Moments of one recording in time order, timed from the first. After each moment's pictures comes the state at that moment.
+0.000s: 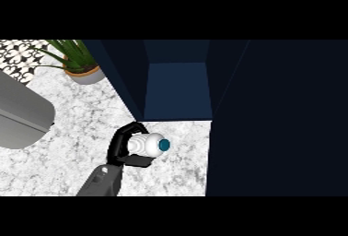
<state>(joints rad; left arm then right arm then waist) -0.35 0.00 -0.09 -0.64 0.11 -0.01 -0.84 1.00 -0.47 0.57 -2.50 0.01 -0.05 -0.46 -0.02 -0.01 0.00</state>
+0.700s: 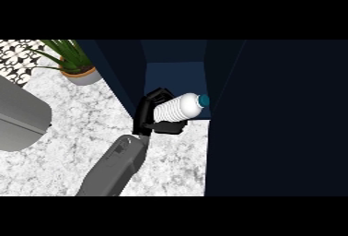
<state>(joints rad) -0.57 0.00 -0.38 -0.81 0.37 0.36 -0.48 1.01 -0.49 0.51 -2.49 -0.01 -0.05 -0.51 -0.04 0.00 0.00</state>
